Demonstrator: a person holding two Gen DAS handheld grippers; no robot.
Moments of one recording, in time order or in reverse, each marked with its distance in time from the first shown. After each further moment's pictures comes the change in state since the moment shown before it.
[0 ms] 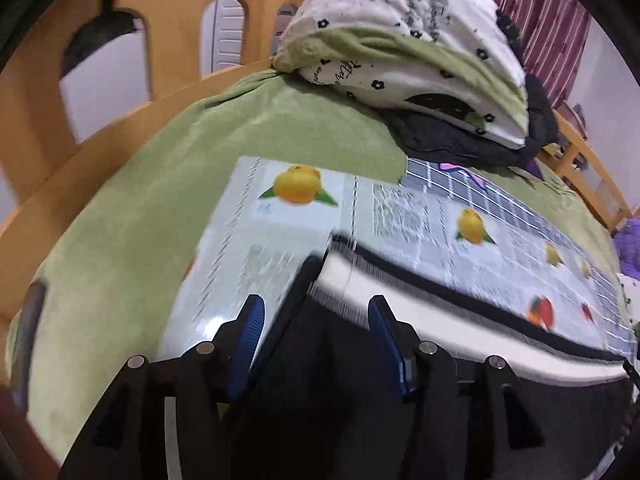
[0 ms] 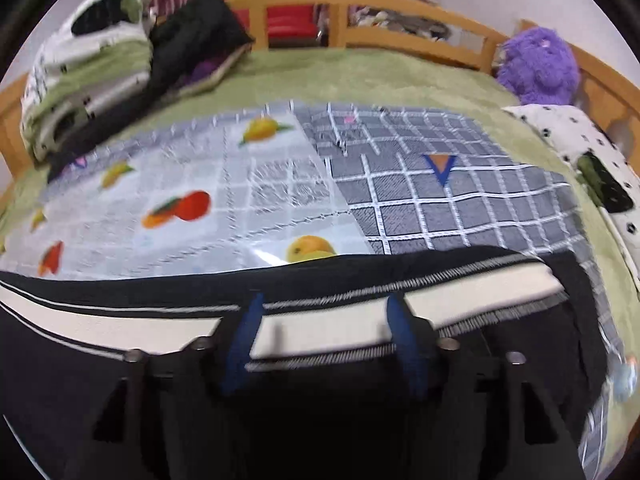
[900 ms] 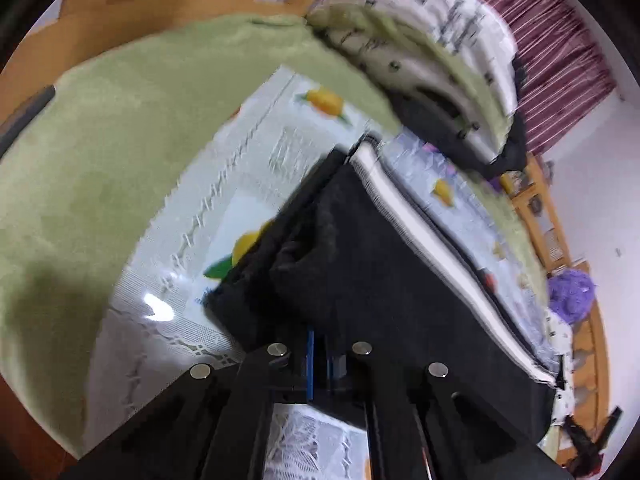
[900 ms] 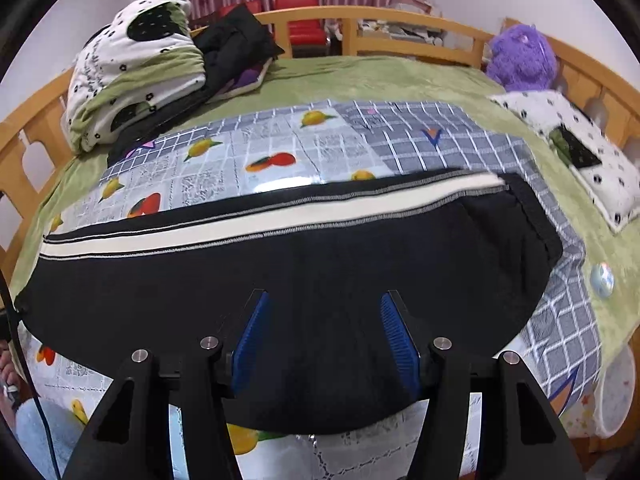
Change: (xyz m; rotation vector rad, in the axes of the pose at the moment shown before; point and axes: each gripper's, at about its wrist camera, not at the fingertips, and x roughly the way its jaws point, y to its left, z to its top) left arm -0.009 0.071 -0.085 -0.258 0.066 -0.282; right arm -0.144 0.048 -0.095 0.039 0.033 0.052
